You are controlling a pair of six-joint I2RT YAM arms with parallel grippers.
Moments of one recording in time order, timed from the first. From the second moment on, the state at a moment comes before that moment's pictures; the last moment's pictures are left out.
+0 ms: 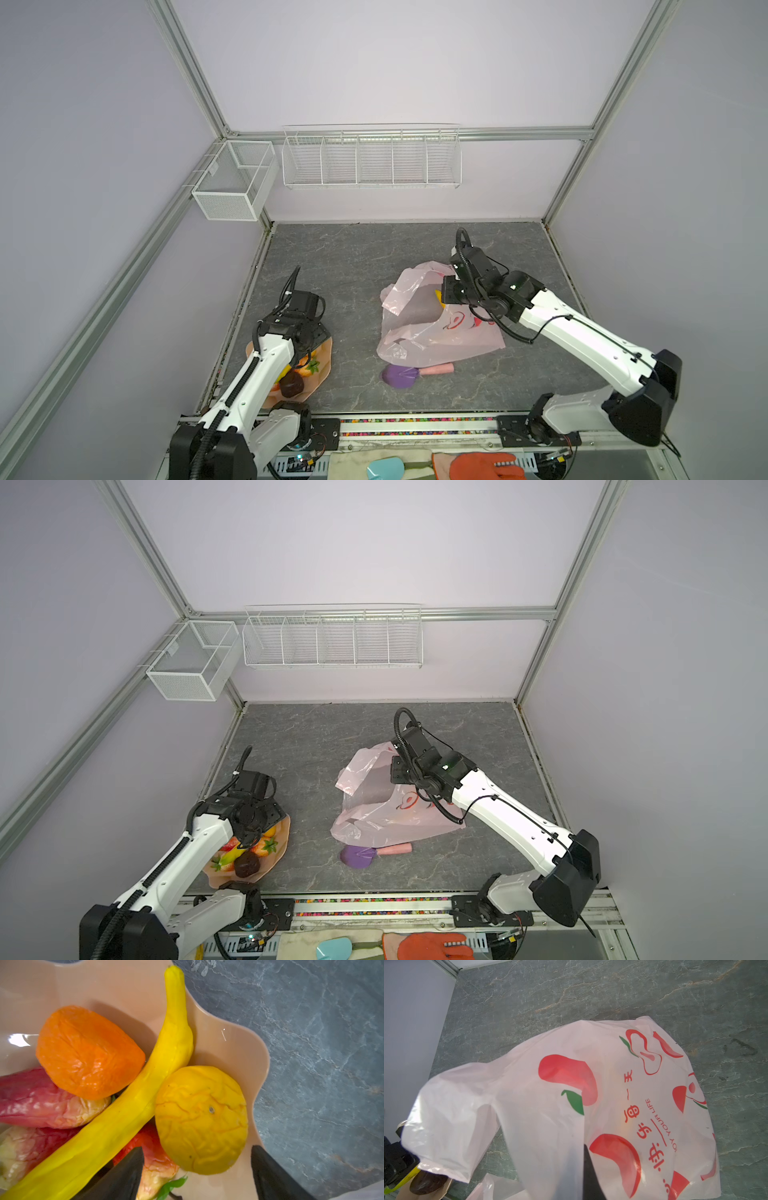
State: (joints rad) left arm -0.20 1.06 0.70 -0.91 -0.16 -0.86; right arm 0.77 1.37 1.31 -0.80 0.20 0.66
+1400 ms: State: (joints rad) left arm -0.42 0.94 0.99 -0.89 -0.16 -0.50; right arm 0.77 1.37 1.32 -0.82 0.20 0.63
